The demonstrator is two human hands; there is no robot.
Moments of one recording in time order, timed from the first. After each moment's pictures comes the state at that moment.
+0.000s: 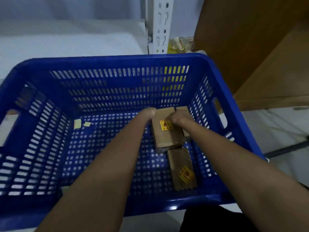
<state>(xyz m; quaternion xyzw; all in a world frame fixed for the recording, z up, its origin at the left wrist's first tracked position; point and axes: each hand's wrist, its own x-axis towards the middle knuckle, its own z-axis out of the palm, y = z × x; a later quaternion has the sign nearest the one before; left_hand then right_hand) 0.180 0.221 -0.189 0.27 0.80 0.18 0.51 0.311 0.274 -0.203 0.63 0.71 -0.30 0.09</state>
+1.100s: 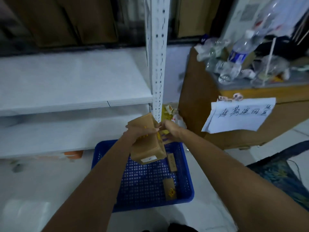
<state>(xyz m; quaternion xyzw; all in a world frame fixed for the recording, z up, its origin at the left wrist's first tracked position) 0.155 0.162 0.373 0.26 0.77 0.24 0.53 0.302 0.235 0.369 0.53 0.51 -0.68 -0.02</state>
